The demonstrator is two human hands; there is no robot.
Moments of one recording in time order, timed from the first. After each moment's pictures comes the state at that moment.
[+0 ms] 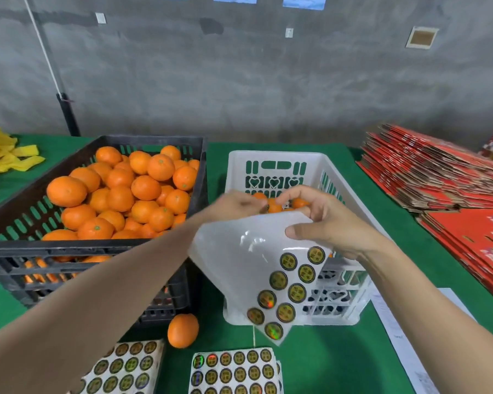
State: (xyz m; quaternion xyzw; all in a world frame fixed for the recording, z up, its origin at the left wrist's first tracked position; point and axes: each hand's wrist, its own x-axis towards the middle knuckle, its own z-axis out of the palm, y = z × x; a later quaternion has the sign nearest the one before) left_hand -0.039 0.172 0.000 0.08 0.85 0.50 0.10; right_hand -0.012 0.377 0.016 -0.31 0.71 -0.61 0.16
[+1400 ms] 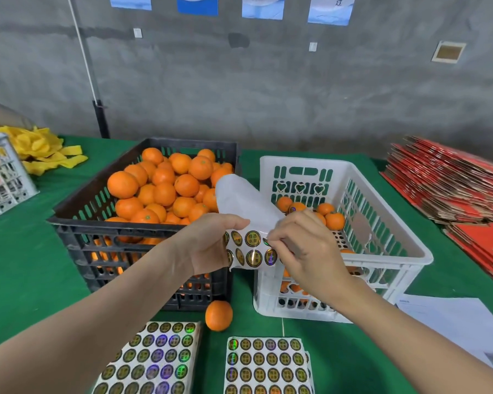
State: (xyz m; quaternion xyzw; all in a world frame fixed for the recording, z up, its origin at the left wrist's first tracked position) left_hand 0.073 0.108 0.004 -0.04 0.59 0.78 0.20; right_hand 0.055 0.292 -0.021 -0.43 0.77 -0.31 -0.34
